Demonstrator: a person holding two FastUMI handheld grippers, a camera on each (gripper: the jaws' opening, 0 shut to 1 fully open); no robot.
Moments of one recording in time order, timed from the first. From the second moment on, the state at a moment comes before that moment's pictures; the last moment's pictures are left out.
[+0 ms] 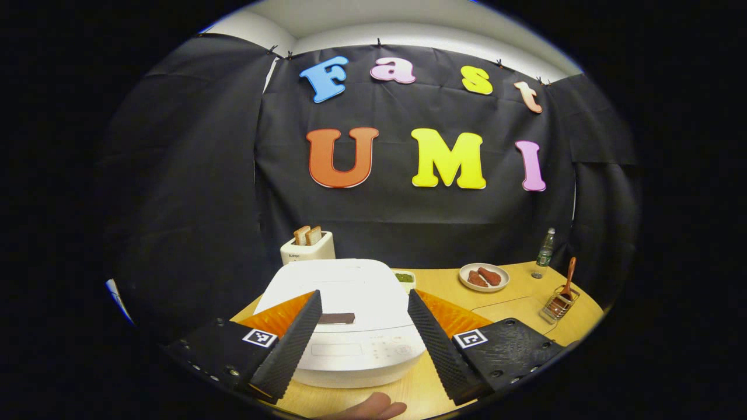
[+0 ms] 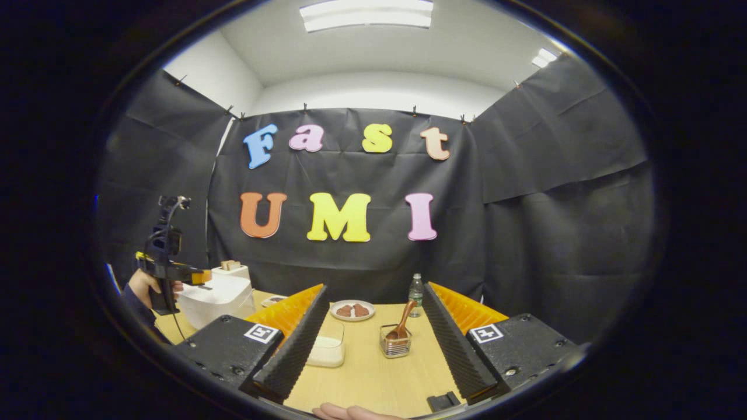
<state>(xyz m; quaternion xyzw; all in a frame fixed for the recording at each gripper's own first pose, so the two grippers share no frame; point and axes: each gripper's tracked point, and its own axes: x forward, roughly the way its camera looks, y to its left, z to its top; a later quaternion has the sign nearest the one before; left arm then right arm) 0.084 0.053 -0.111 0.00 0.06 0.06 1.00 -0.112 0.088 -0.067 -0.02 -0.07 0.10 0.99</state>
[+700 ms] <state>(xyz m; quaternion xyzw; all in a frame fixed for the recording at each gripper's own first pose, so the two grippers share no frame) -0.070 -0.015 -0.044 -0.05 -0.04 0.01 1.00 -0.120 0.069 -0.068 0.01 -0.07 0.08 0.99</state>
